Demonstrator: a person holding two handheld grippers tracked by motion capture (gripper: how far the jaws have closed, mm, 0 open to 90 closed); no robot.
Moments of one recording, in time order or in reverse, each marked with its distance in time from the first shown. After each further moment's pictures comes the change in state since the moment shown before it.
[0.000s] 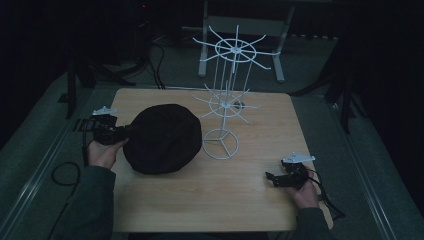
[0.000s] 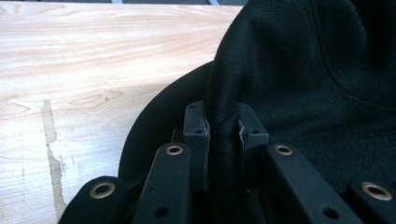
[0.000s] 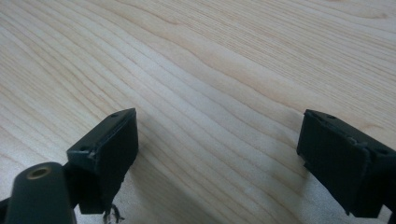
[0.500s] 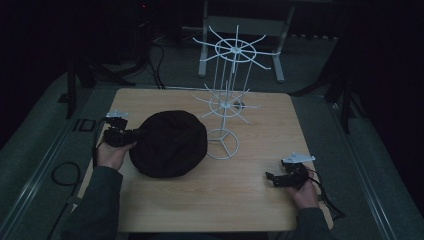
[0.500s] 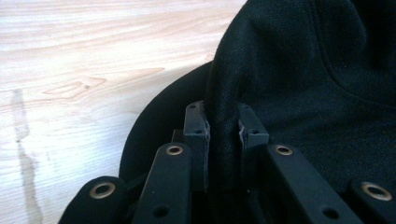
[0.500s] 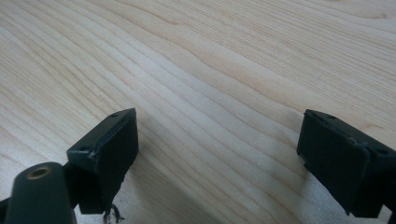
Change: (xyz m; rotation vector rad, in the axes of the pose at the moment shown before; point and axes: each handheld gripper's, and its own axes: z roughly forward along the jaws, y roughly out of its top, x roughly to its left) left arm -0.008 -0.007 0.022 0.063 0.003 0.033; right arm 0.000 0.000 0.000 0.000 0.000 0.000
